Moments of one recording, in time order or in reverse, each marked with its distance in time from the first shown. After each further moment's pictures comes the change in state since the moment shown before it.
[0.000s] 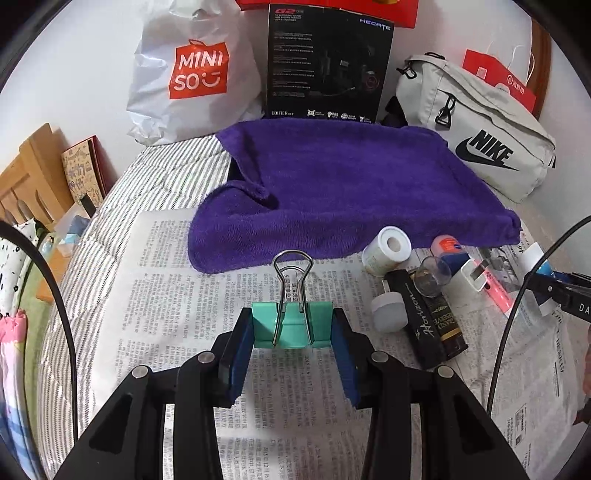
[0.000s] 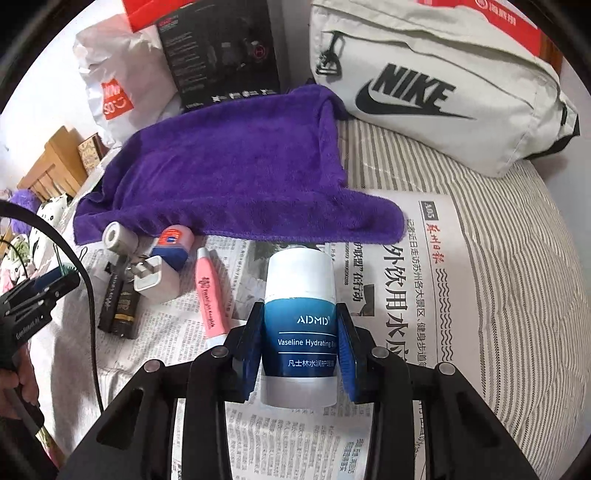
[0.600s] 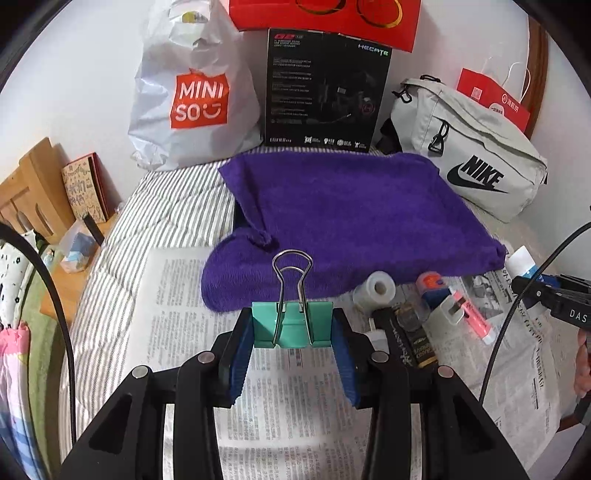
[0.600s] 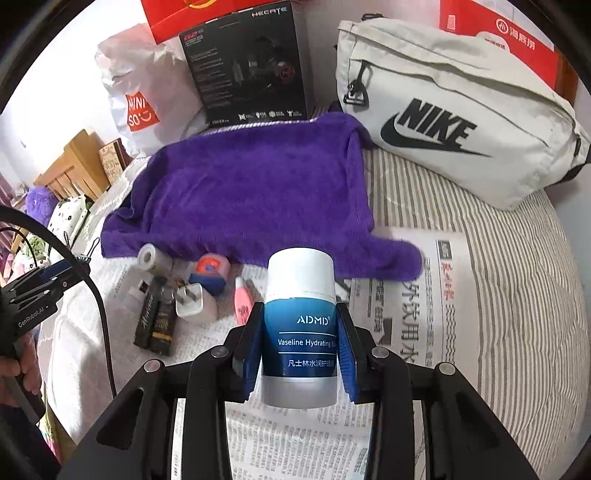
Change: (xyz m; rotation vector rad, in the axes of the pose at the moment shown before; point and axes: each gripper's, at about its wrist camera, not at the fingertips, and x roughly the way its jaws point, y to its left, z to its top) left arm -0.026 0.005 0.035 0.007 -0.031 -0.022; right arm -0.019 0.013 0.031 -0.034 -0.030 0.049
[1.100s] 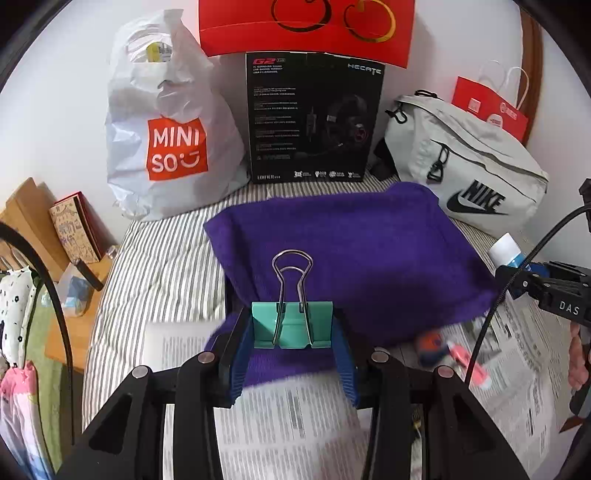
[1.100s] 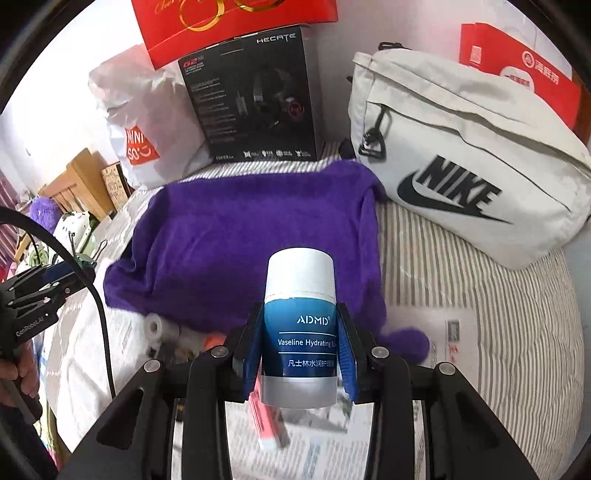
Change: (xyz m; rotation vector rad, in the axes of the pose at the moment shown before) left arm 0.014 -0.005 0.066 0.061 -0.025 -0.010; right arm 0.013 0.007 0.062 -0.007 -0.056 0.028
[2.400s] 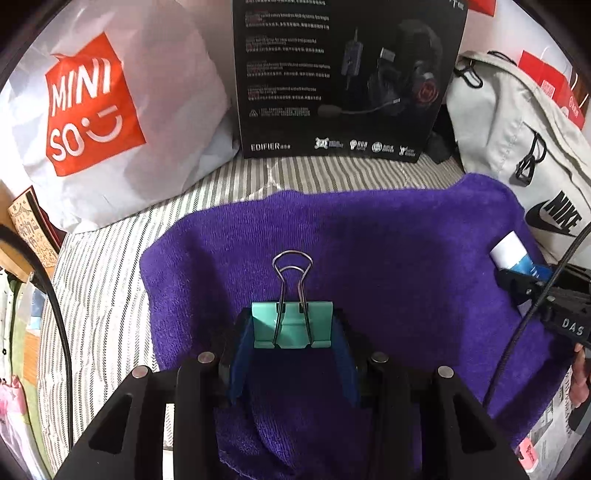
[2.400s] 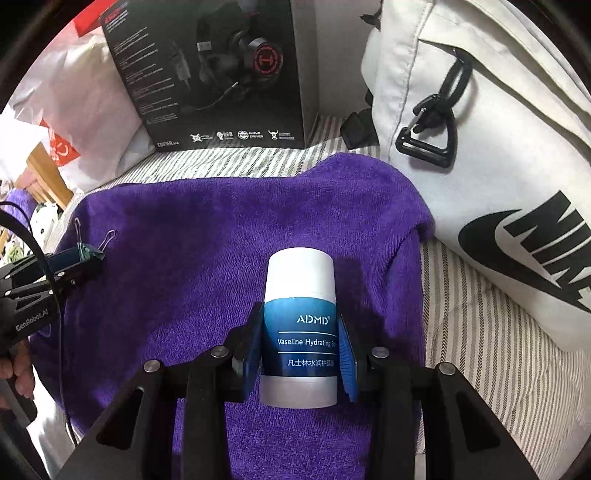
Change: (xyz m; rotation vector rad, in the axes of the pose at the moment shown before) left arm 0.155 0.009 0.056 -0.008 0.158 0.003; right arm 0.143 -0.013 0.069 -0.022 0.117 -0.051
